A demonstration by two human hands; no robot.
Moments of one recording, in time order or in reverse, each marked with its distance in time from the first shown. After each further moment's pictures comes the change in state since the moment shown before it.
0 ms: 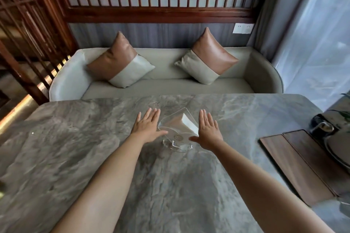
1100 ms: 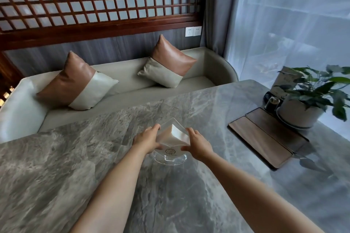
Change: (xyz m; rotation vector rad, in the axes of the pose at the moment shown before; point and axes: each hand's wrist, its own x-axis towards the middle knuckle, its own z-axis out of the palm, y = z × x) left_hand -0.002 0.071 -0.002 -0.193 -0.037 0.138; right_hand -0.055 0.025 0.017 0.339 0.126 0.229
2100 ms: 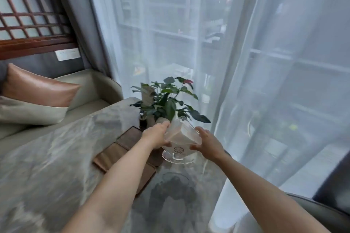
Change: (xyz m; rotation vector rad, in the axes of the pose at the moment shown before) left_hand 0.025 0.516 0.090 0.146 -0.120 0.660; right_hand -0.147 0.399 -0.264 0.078 0.386 0.432
